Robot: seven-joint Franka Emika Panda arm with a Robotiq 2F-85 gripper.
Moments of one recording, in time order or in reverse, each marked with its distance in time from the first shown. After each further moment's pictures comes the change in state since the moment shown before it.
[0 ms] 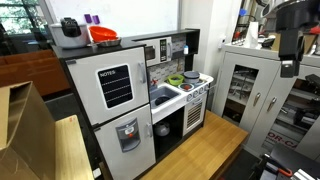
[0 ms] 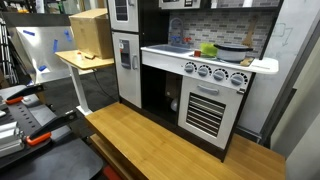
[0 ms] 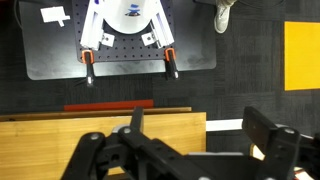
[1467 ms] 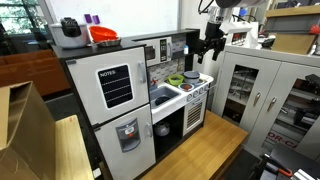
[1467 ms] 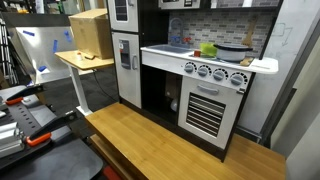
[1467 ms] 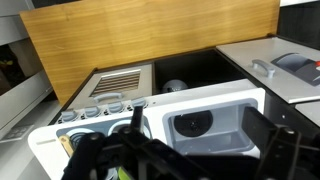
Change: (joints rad) arm -0.050 0.603 0.014 0.326 -0.132 0.698 0.090
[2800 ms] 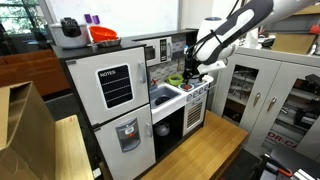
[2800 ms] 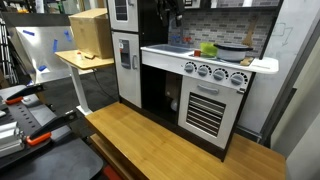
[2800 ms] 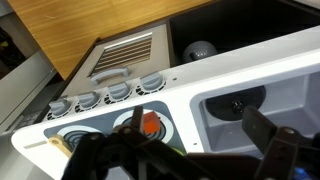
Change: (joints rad) arm -0.014 0.366 -0.014 -0.032 -0.067 0.568 0.167
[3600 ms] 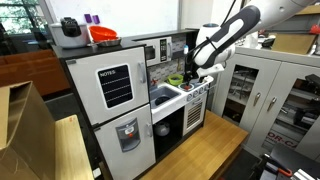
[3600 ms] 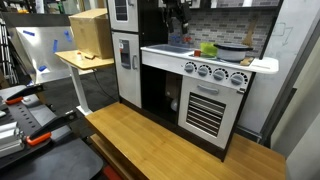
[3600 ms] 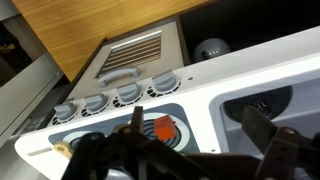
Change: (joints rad) arm -0.002 0.090 -0.030 0.058 0.008 0.017 -0.006
